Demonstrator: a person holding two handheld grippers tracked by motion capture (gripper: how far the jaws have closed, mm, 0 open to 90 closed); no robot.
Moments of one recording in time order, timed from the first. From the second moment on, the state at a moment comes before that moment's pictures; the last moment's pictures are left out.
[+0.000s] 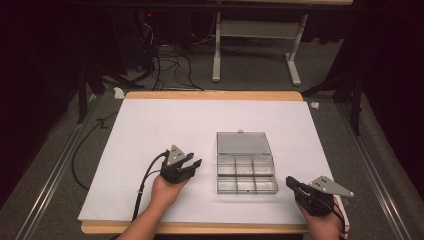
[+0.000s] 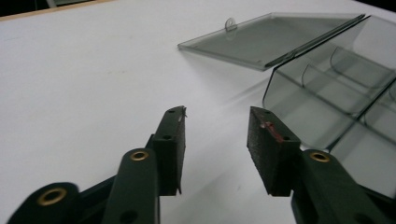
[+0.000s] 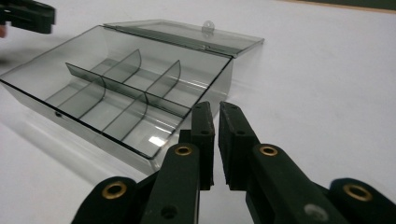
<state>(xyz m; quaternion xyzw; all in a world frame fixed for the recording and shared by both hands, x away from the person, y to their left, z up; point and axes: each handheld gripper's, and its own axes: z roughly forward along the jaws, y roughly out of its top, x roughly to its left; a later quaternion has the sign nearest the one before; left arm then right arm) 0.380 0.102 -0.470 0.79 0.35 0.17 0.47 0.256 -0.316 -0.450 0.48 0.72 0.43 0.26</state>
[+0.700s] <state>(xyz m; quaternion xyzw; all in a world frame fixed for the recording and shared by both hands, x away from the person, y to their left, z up) 0.360 0.171 -0.483 0.80 0.37 0.19 0.43 0.262 -0.328 -0.461 0.52 0.70 0.41 0.26</state>
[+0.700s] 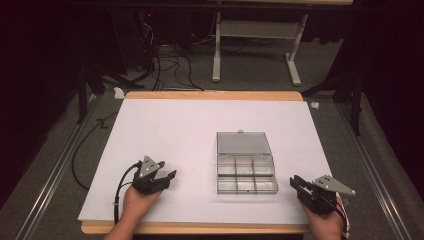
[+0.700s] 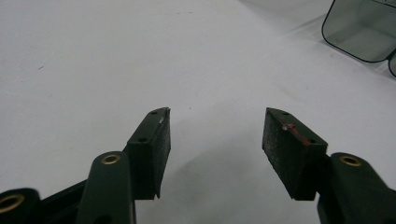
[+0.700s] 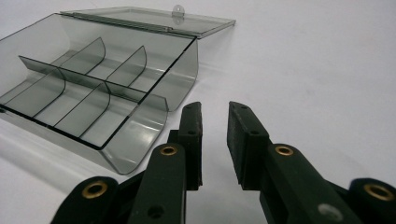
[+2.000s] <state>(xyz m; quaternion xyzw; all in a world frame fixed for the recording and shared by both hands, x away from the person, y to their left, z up) 0.360 0.169 -0.484 0.82 0.34 0.17 0.43 0.299 -0.317 -0.460 0.54 0.75 0.32 0.20</state>
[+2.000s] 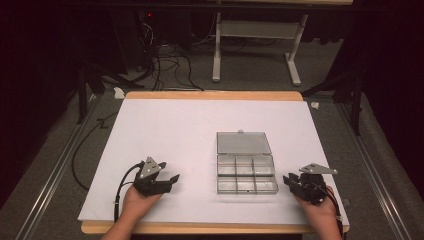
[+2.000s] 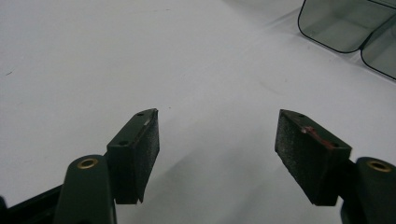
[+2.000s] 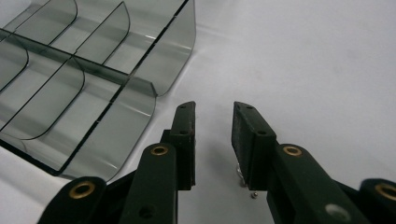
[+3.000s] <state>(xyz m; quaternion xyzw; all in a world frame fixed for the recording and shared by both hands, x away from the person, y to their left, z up) 0.362 0.166 -0.484 0.83 0.33 0.17 0.42 0.307 -0.310 -0.449 0.53 0.79 0.25 0.15</state>
